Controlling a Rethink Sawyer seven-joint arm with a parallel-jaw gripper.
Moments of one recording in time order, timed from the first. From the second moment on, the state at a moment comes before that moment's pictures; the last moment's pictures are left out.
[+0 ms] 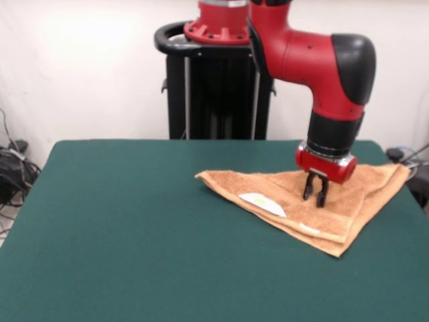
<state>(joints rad) 0.06 -0.45 0.03 2.08 0.52 -0.19 2.00</state>
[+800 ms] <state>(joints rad) 0.05 -0.45 0.03 2.08 0.49 -0.19 2.00</state>
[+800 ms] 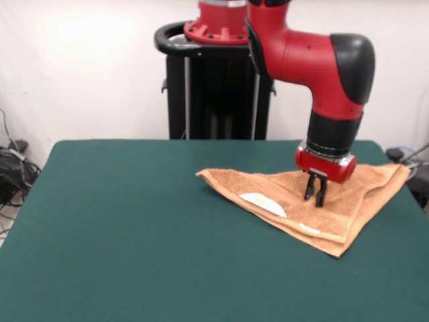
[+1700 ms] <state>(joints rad) 0.05 -0.45 0.03 2.08 0.49 -0.19 2.00</state>
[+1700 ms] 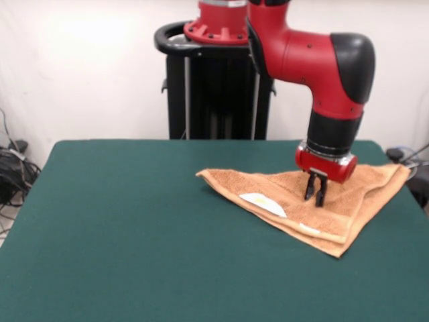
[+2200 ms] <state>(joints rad) 0.05 -0.47 0.03 2.08 0.49 -0.19 2.00</state>
